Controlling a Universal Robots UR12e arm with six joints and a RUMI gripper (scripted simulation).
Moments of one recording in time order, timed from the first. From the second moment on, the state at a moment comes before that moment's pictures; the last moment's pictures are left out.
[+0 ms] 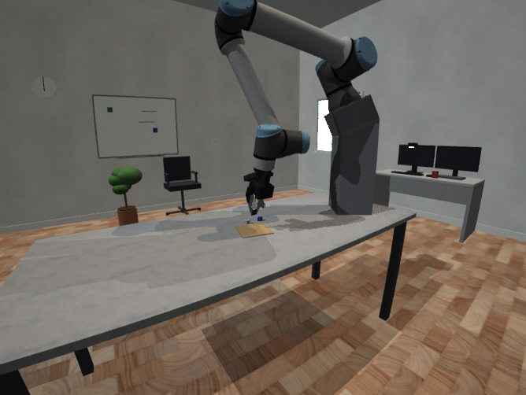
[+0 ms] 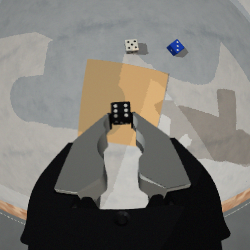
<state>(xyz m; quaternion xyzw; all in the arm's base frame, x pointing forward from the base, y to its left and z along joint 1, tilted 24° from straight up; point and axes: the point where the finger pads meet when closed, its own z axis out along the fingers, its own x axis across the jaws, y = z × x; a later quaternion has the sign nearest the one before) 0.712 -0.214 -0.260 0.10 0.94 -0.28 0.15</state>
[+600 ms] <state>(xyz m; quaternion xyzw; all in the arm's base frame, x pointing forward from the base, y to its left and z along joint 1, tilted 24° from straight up) 0.712 -0.216 -0.261 0.09 0.96 -0.22 0.15</state>
